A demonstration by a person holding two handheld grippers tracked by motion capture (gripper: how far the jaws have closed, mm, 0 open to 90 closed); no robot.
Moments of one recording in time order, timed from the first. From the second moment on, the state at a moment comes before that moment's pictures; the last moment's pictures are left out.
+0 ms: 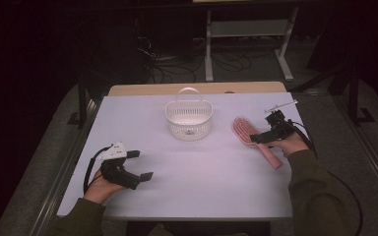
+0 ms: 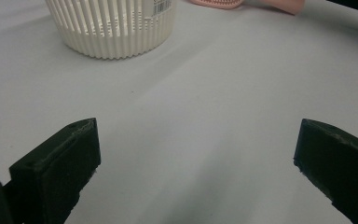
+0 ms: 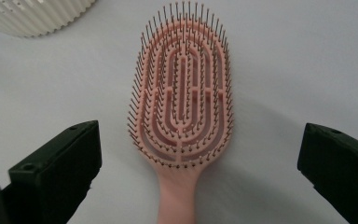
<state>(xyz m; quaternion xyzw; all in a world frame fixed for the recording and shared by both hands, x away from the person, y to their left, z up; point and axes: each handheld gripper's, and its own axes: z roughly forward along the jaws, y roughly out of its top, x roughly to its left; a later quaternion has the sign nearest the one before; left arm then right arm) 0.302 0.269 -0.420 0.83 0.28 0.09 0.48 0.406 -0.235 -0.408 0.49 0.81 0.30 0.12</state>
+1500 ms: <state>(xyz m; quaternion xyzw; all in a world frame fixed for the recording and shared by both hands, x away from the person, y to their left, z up) 0.302 0.272 -0.419 0.82 0.28 0.09 0.48 0.411 -0.230 -0.429 0.50 0.84 0.20 0.06</state>
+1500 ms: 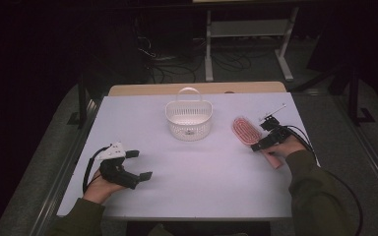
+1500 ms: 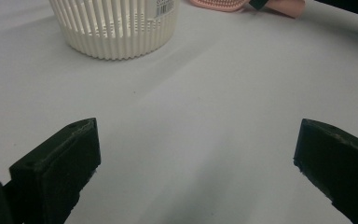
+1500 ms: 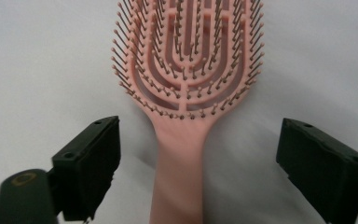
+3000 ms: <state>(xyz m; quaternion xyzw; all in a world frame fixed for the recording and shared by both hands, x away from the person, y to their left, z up) 0.302 0.273 -0.419 0.82 0.29 0.09 0.48 0.408 -0.218 -0.426 0.46 0.87 0.16 0.07</state>
